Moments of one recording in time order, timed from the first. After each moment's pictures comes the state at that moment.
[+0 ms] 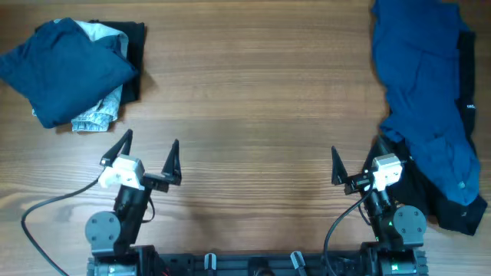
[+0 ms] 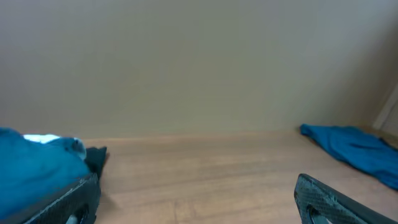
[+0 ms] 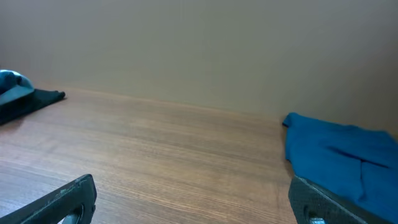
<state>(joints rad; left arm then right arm) 0.05 0.15 0.10 0.16 0.30 -0.13 0.03 0.02 0.01 0.01 -0.19 -0.06</state>
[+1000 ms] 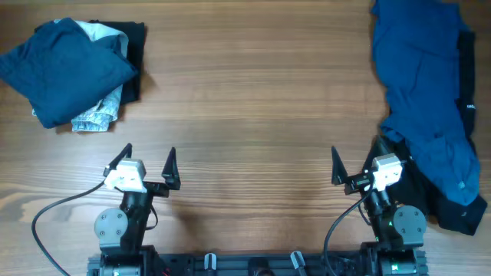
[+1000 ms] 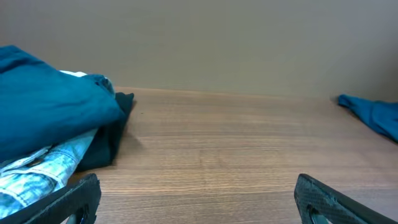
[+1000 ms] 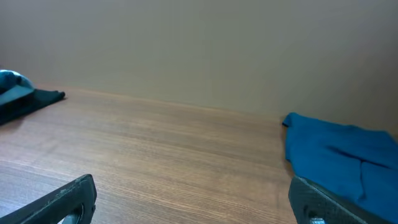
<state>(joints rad) 0.05 0.01 0.01 -0.06 0.18 -0.13 0.03 0.02 0.01 0.01 -0.19 -0.06</state>
